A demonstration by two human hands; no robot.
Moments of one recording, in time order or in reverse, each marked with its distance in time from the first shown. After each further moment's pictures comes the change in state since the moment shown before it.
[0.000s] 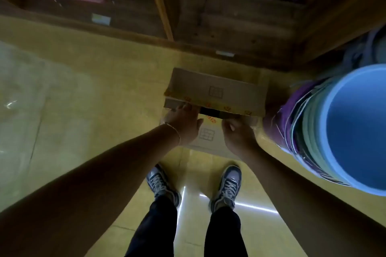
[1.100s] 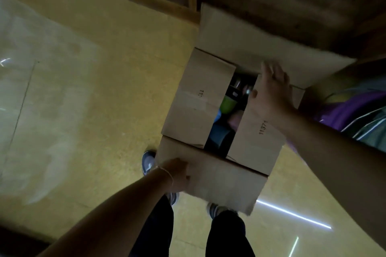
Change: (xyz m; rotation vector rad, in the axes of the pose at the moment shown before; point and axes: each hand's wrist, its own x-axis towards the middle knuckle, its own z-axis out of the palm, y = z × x) left_hand -0.009 -0.064 0.173 -0.208 -0.619 -0.123; right_hand 0.149 -0.015 0.015 -0.599 0.137 -0.143
